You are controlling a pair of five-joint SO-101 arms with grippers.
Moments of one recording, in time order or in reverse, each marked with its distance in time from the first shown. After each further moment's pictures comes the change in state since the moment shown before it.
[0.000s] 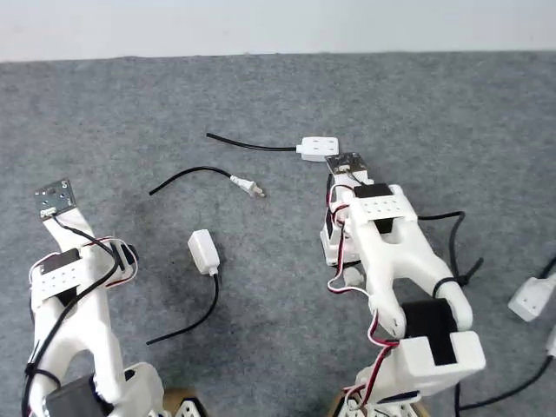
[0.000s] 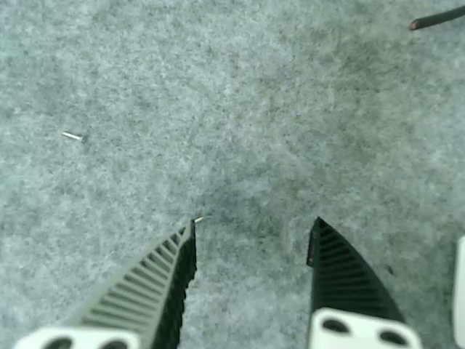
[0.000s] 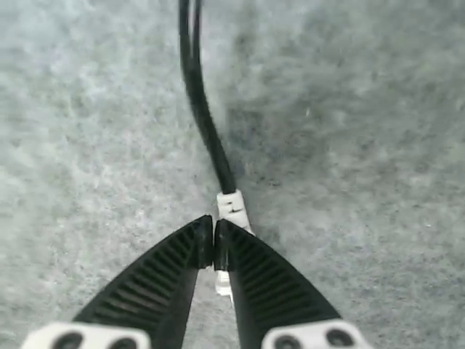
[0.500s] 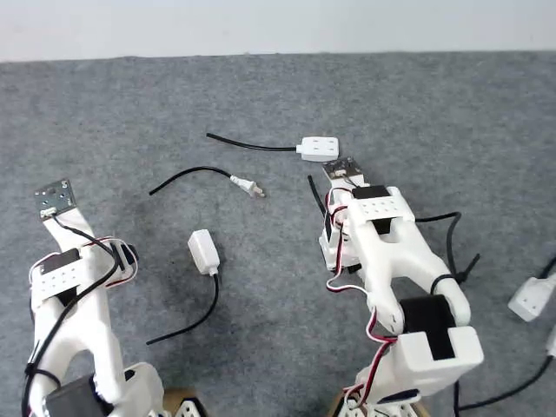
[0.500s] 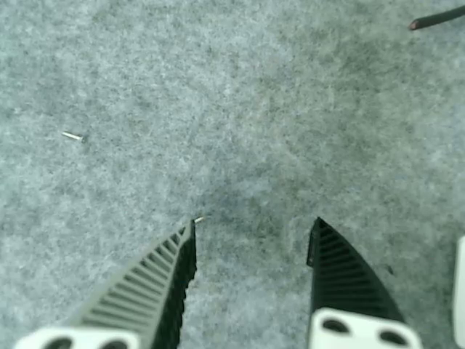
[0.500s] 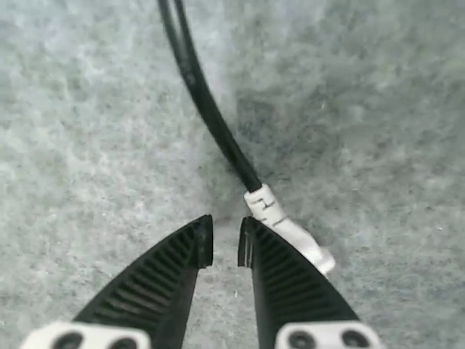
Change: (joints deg) left arm 0.0 0.0 0.0 0.0 0.0; right arm -0.4 0.5 0.4 0.7 2.1
